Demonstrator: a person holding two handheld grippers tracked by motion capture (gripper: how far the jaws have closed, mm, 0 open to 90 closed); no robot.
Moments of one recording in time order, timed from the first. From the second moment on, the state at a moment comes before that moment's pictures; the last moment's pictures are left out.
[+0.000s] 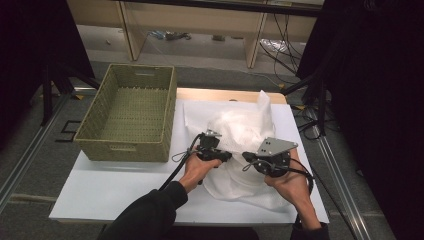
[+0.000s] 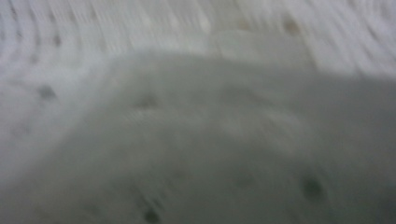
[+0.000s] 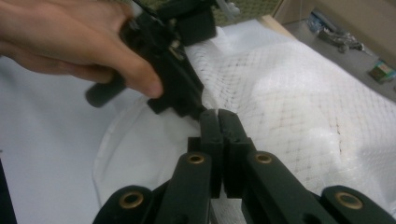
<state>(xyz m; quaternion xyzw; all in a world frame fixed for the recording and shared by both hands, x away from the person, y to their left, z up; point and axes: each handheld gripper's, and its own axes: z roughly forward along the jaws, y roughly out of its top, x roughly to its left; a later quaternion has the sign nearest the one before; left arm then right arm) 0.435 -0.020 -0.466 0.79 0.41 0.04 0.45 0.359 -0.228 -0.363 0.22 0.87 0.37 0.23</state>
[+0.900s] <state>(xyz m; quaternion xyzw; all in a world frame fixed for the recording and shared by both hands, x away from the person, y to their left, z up) 0.419 -0.038 -0.430 0.84 0.34 0.02 0.43 0.359 -0.243 -0.363 0.23 0.87 0.37 0.23</state>
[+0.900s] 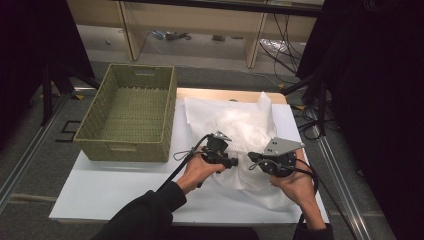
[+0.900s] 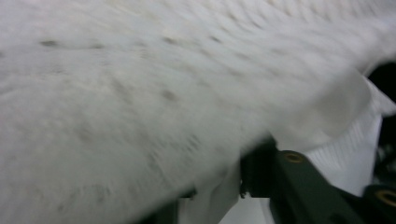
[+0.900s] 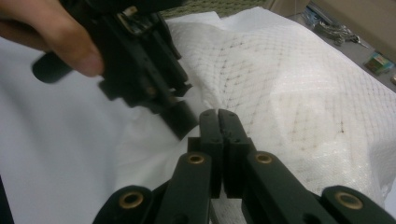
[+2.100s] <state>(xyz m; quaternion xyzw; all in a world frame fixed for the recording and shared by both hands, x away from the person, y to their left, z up) 0.390 -0.026 -0.469 0.85 0.34 -0.02 0.41 0.361 -0.240 -0.368 0.24 0.87 0.36 0.23</state>
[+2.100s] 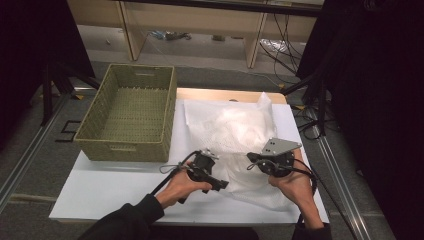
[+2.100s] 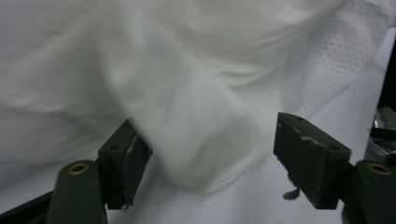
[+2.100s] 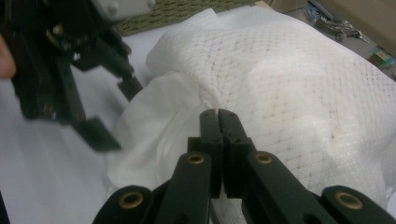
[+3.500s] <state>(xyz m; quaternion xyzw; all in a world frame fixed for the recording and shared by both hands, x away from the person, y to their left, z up) 0.445 -0.039 -0.444 0.82 0.36 0.02 0.44 0.361 -0.245 -0.376 0.24 0.88 0.35 0.22</state>
